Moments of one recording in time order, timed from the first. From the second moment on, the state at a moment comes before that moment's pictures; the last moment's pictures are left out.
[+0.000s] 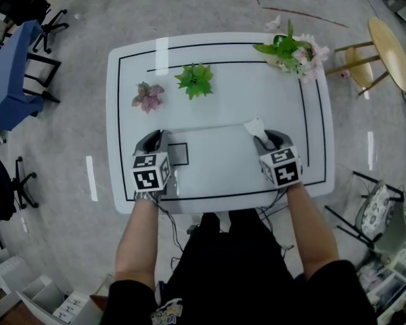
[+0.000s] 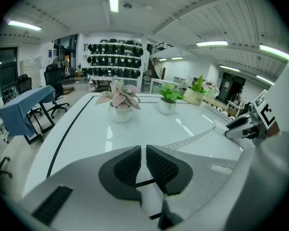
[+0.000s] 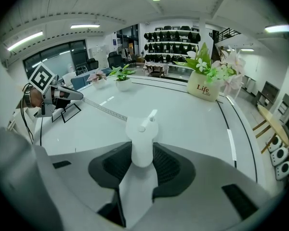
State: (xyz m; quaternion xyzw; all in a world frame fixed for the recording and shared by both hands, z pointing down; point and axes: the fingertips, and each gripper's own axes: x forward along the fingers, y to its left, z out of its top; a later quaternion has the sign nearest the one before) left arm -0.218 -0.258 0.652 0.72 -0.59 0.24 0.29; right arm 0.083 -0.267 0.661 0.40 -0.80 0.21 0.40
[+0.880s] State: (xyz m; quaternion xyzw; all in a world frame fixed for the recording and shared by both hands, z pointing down) left arm -0.208 -0.260 0.649 0.73 -0.57 0.22 0.29; right arm 0.080 -0.264 0.657 0.40 -0.81 0.19 0.40
